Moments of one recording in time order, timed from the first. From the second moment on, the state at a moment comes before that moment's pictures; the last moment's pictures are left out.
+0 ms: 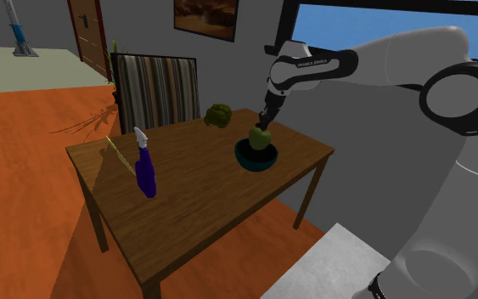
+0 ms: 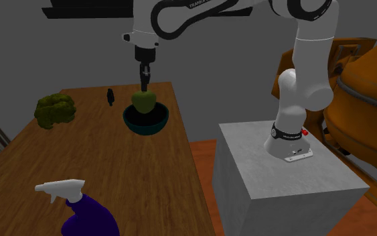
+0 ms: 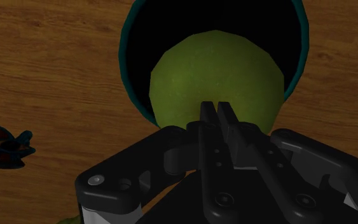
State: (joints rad) arm -0.06 0.14 -0.08 -1.79 0.04 2.10 -0.36
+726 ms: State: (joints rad) arm -0.06 0.14 -0.08 -1.80 0.04 2.10 -0.36
